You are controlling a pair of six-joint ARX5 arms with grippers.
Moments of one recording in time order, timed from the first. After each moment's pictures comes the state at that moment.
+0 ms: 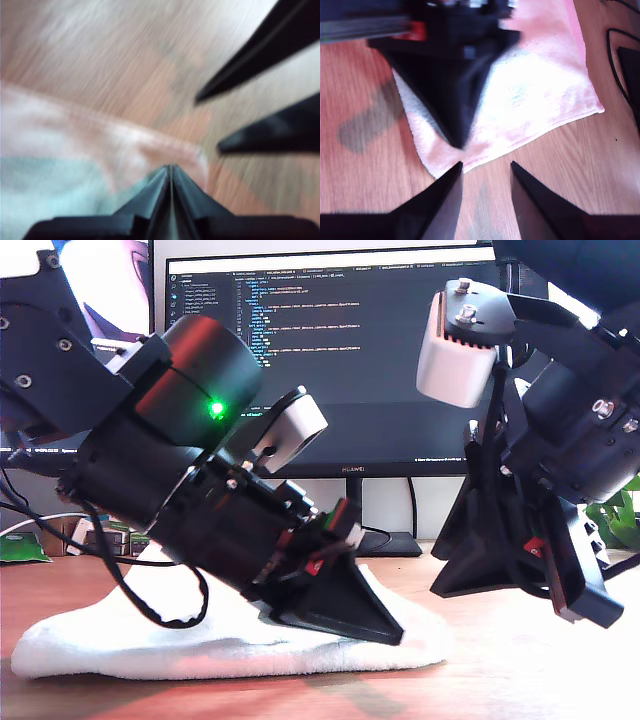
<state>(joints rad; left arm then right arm) -0.81 1.81 0.72 0.45 0.48 -0.07 0.83 1.21 0.43 0.05 0.15 -0.76</state>
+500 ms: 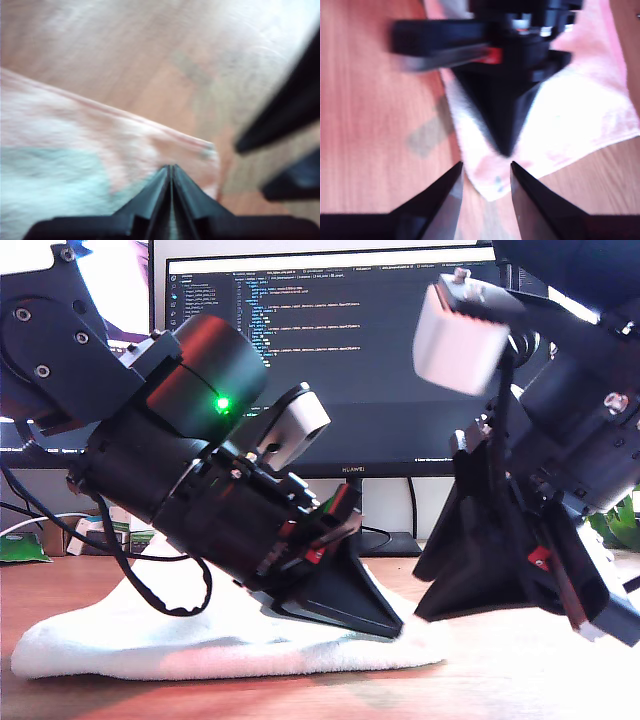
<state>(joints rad) -0.78 1.80 0.72 0.40 0.46 -0.07 0.88 1.21 0.43 0.01 0.05 -0.73</state>
